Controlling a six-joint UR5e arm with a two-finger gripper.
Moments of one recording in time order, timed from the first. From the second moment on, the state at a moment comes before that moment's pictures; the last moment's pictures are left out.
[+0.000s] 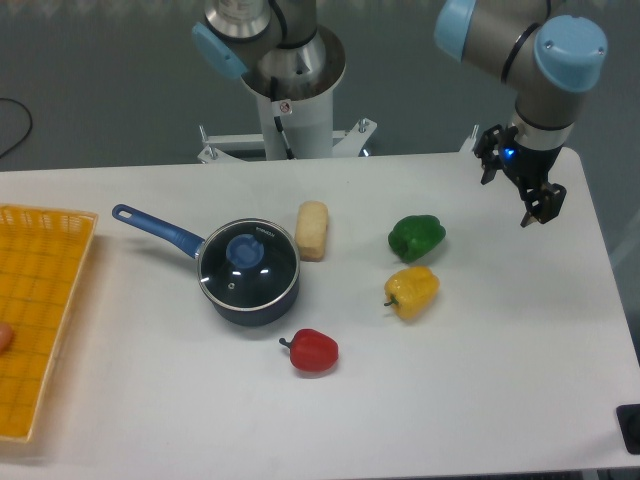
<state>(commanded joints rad) 2.90 -1.82 -1.63 -1.22 1.54 1.87</state>
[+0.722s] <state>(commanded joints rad) 2.87 -1.82 -1.66 -1.20 1.53 1.79</state>
